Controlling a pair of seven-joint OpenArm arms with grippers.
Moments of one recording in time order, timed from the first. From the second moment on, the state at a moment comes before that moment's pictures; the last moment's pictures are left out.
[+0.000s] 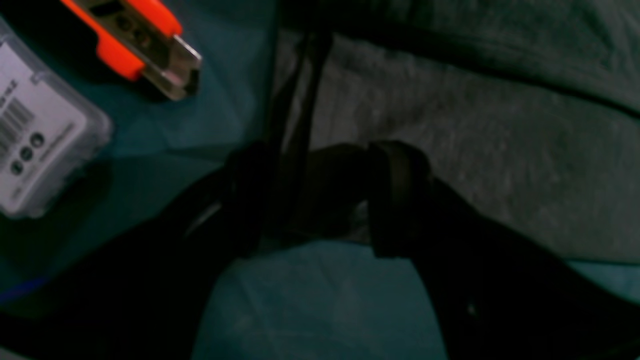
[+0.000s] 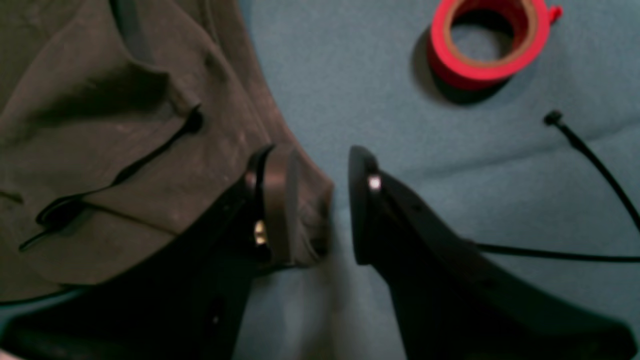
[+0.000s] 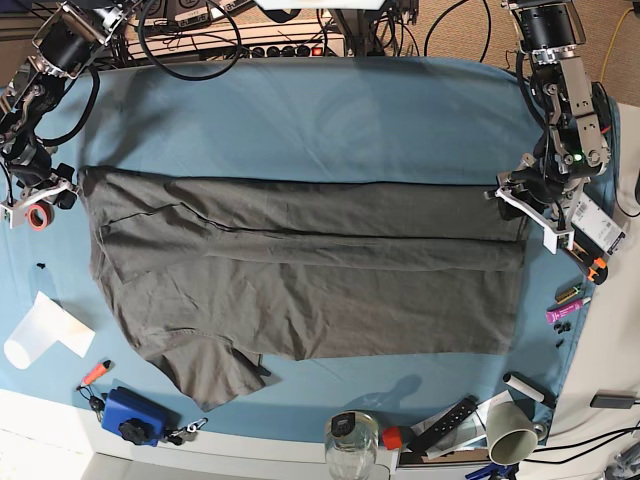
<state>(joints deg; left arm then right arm) 4.9 -10.6 -17.0 93.1 -22.8 -6.6 57.7 1.6 24.7 45.8 76.8 29.9 29.4 -60.5</state>
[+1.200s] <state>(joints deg) 5.0 -11.2 -17.1 92.7 -23.1 -8.1 57.8 2.5 24.9 46.2 64.7 40.4 36.4 -63.9</state>
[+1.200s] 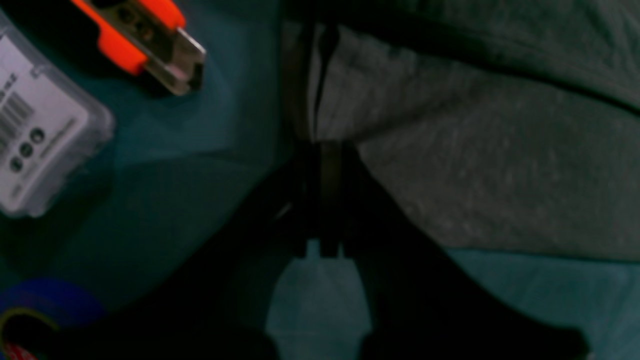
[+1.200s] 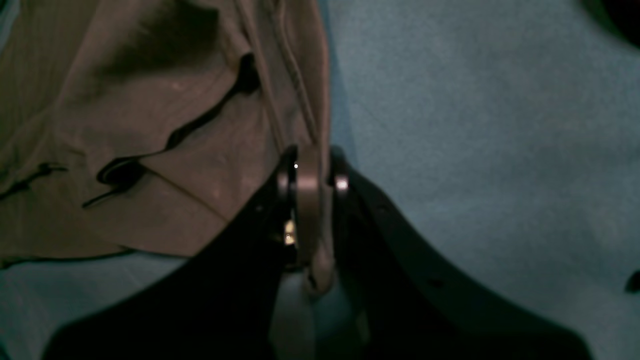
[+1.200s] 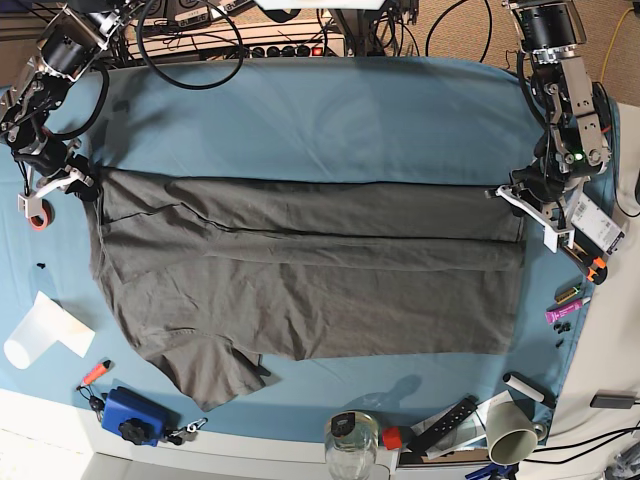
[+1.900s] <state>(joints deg) 8.5 -15.0 -16.6 96.7 -24.4 -9.8 62.5 -2.5 24.2 48.0 78.6 38.3 33.3 -71.3</state>
